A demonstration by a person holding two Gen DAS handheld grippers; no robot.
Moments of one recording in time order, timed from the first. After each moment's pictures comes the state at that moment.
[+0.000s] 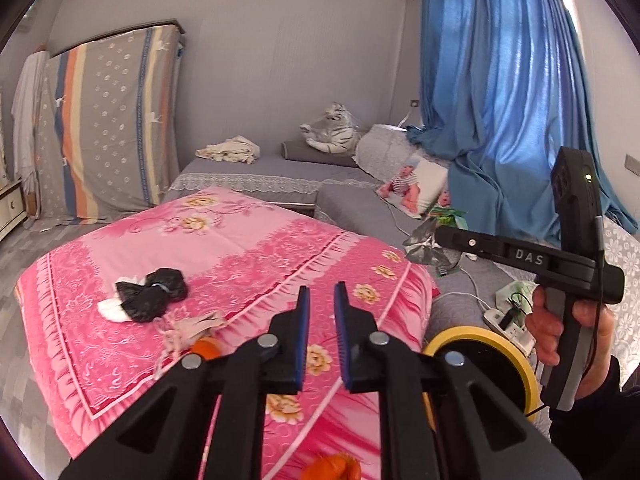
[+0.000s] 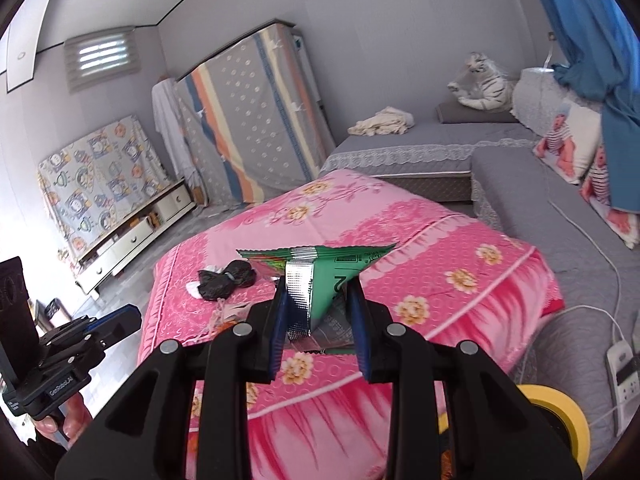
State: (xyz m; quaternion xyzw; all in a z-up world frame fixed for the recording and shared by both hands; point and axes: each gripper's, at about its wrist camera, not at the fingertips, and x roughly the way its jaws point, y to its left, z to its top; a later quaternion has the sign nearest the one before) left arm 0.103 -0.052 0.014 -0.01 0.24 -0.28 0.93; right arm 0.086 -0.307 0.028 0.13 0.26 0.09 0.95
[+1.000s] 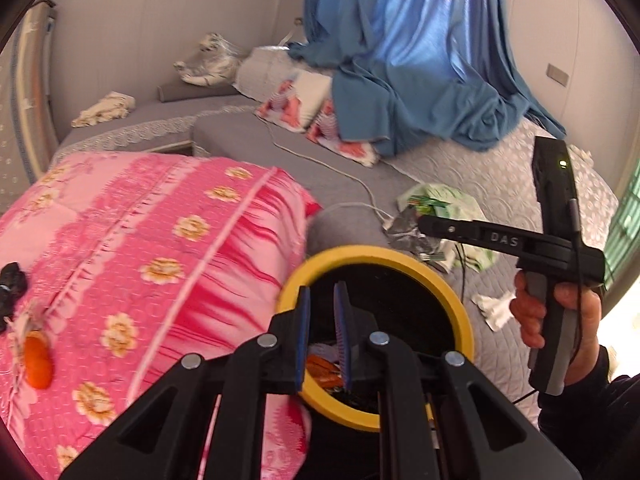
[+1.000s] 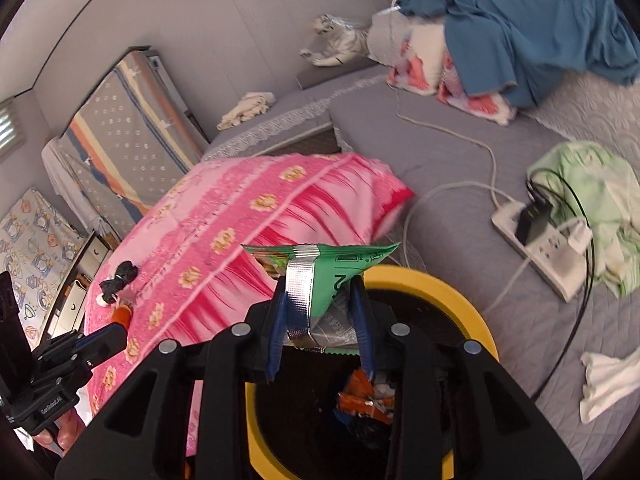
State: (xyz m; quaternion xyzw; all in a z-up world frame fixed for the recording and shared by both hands) left arm 0.078 -0.217 -0.056 0.08 0.34 -0.46 0.82; right arm -0.034 -0.459 -0.070 0.25 0.31 -0.11 0.91
